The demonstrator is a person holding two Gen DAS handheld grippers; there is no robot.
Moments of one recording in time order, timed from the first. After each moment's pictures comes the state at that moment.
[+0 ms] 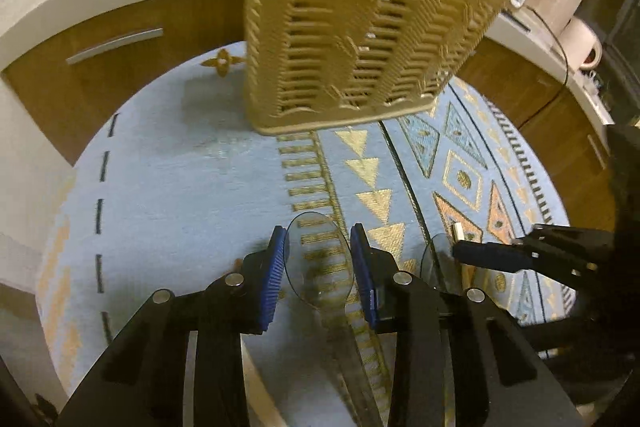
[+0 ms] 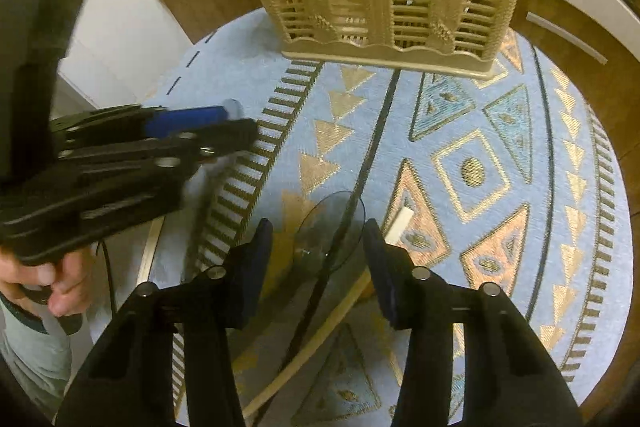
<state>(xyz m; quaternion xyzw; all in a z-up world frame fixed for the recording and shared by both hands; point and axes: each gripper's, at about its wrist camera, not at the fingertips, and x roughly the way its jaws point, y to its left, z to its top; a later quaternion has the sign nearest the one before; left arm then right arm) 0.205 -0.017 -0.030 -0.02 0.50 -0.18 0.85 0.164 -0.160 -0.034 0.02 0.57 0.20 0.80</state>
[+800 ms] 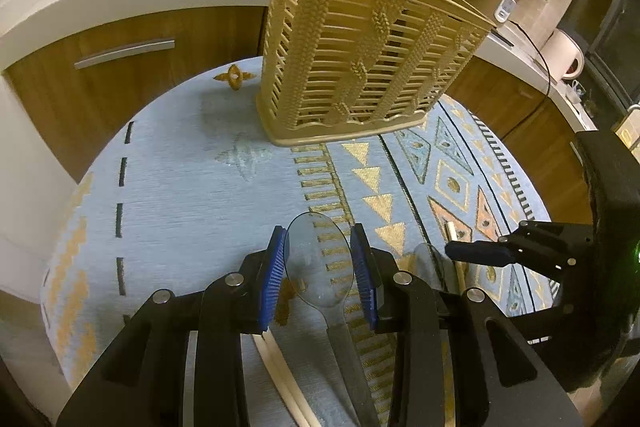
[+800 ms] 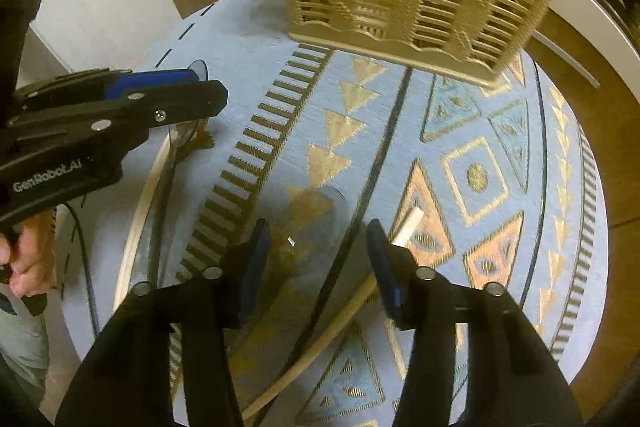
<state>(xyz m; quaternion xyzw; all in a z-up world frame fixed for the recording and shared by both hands) 0.197 0.006 -0.021 -0.03 0.48 -0.21 0.85 0.172 -0.116 -0.042 -0.04 0.58 0.17 0.79</state>
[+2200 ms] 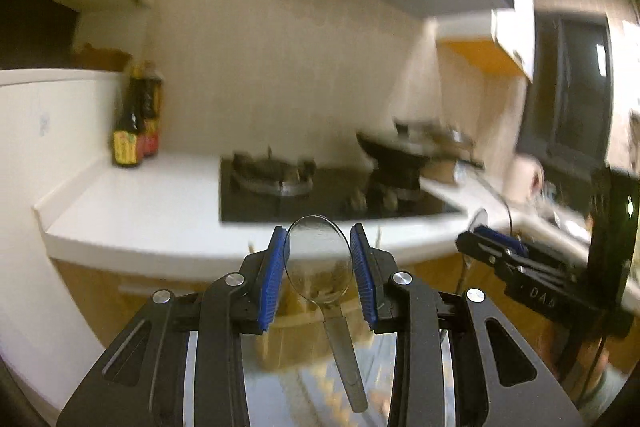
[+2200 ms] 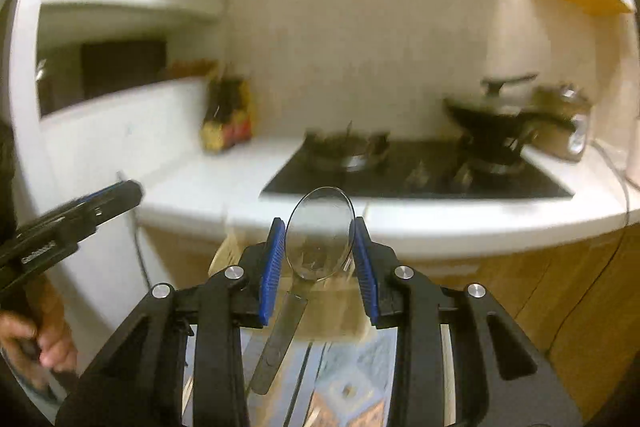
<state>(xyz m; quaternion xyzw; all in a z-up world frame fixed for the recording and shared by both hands) 0.165 0.009 0.170 -0.07 0.14 -0.21 0.96 0.154 -0.203 0.162 0.05 0.19 0.06 0.98</state>
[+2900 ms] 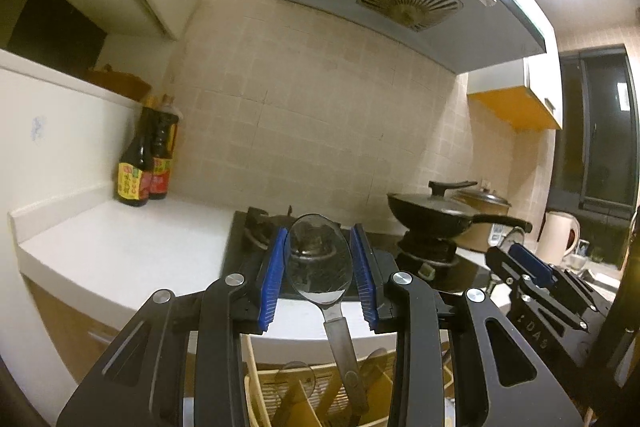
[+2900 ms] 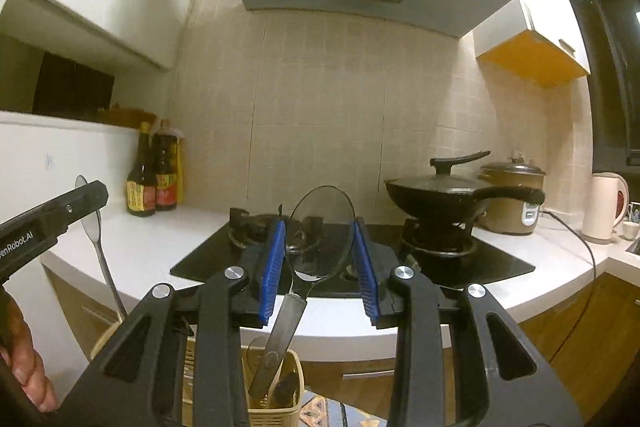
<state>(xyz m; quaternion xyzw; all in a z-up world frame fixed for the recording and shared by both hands) 0.238 -0.026 0.141 -0.10 0.04 -0.16 0.98 0.223 -0.223 0.135 -0.01 0.06 -0.05 1.00</state>
